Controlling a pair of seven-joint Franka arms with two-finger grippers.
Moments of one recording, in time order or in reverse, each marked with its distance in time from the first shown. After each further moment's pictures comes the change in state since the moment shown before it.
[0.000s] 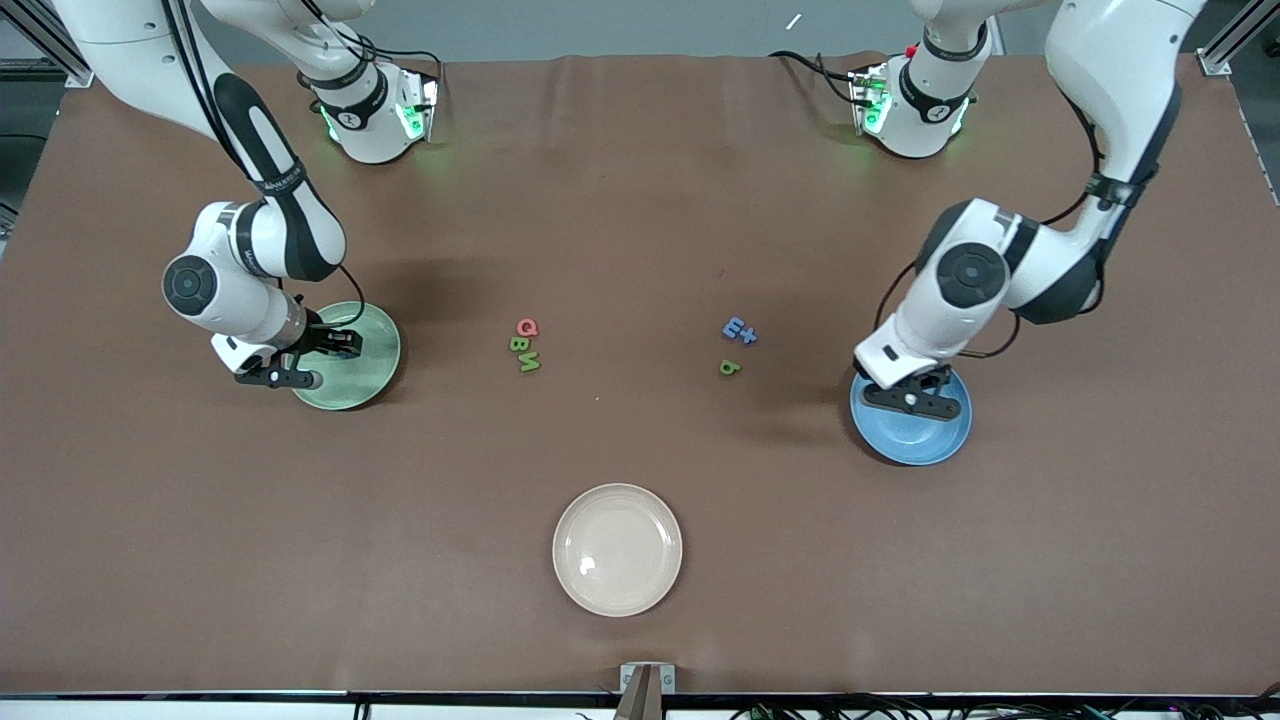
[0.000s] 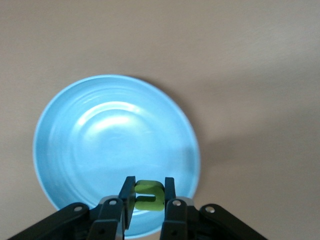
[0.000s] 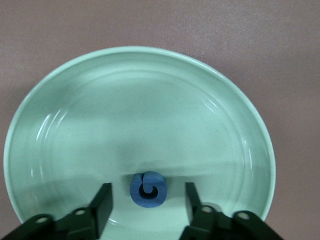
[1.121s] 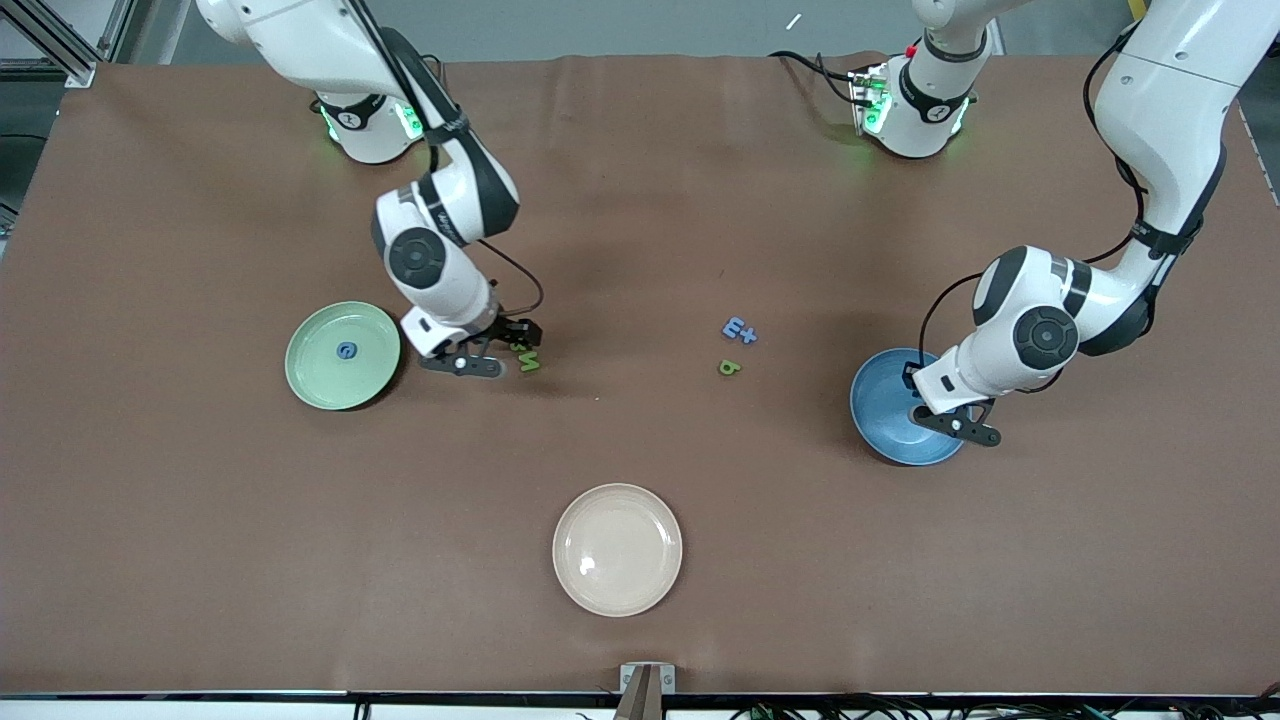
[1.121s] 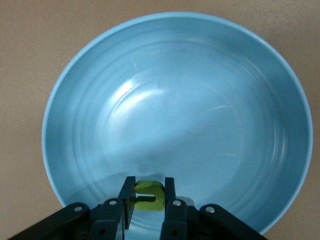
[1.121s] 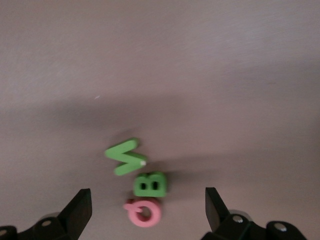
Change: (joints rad) left arm 0.134 0.148 0.009 0.033 0.006 -0.007 0.231; right arm 0.526 0.113 0.037 0.253 0.073 -0.048 0.550
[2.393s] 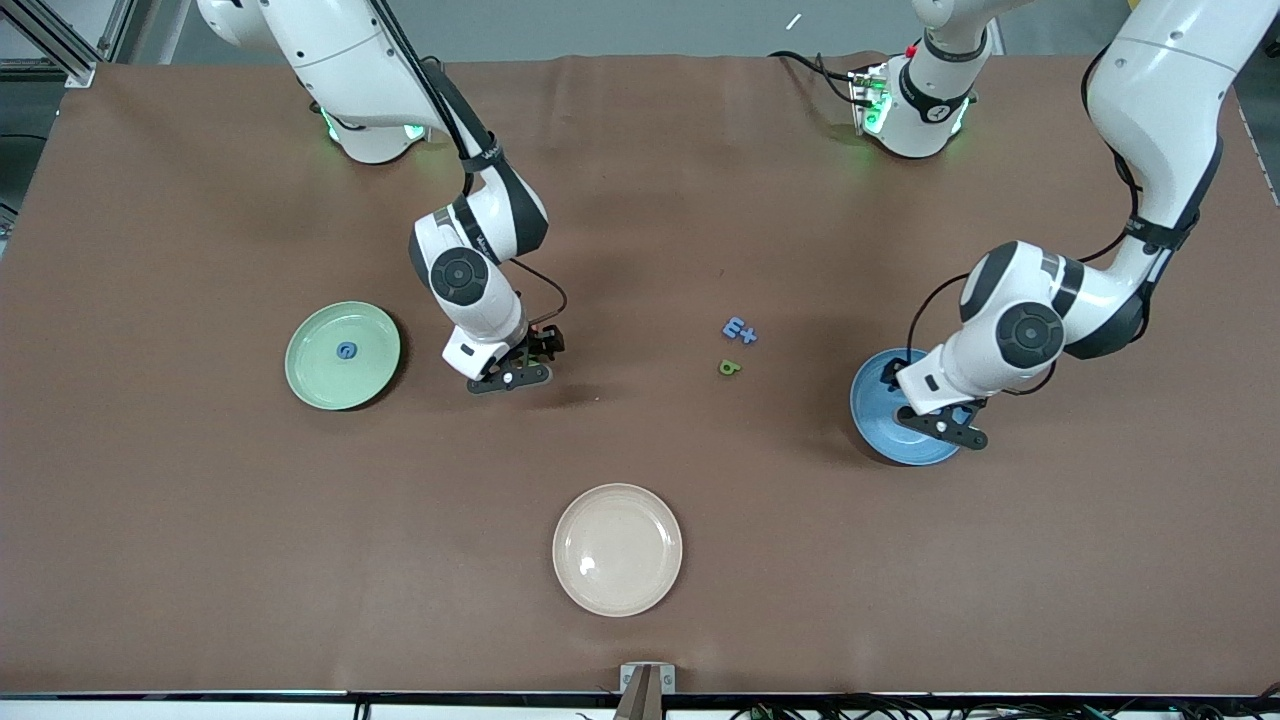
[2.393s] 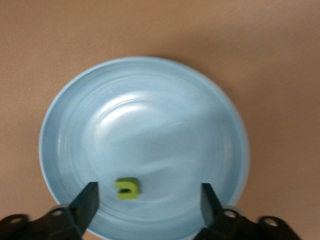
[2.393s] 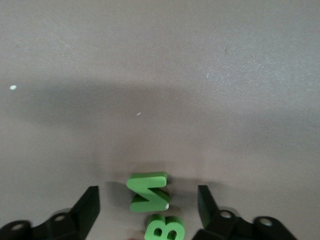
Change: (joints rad) left arm -0.017 -0.031 -0.109 0.077 0.003 -0.131 -0.121; right arm 0.035 0.116 -0.021 0.073 -0.008 0.071 -0.268
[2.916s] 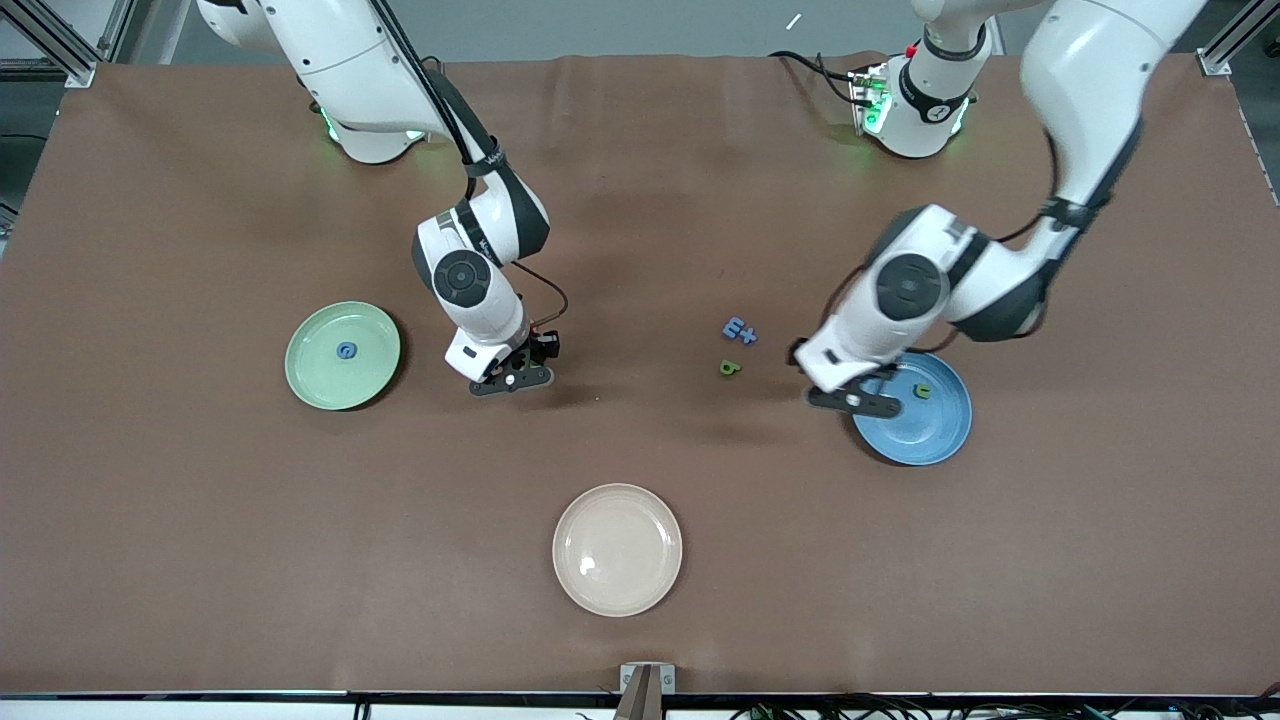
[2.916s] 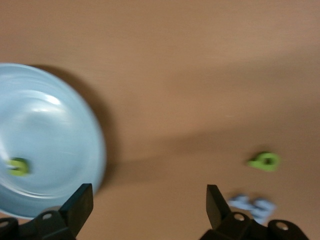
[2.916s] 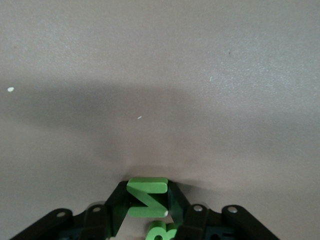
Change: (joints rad) left arm -0.202 0.020 -0.085 0.061 0.000 -0.033 -0.429; right arm 0.000 0.004 0.000 0.004 -0.002 0.007 -0.003
